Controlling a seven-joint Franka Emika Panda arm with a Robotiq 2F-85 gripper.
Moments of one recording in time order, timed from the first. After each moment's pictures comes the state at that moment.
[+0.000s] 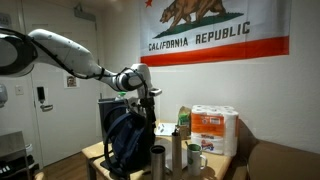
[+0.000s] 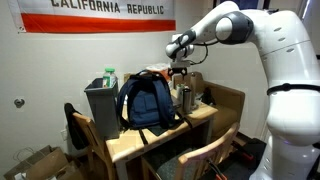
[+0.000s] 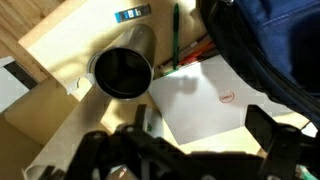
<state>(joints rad) -0.03 0.48 -0.14 -1.53 -0.03 2.18 0.41</state>
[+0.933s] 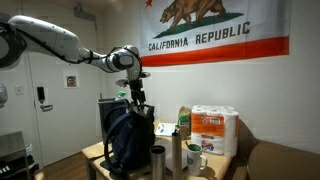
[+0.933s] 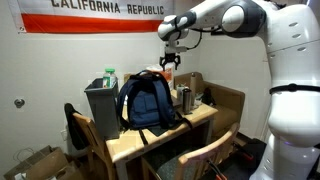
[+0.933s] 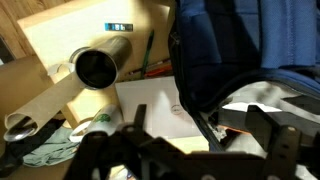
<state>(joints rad) 0.01 0.38 -0.06 -1.42 -0.03 1.91 0.23</state>
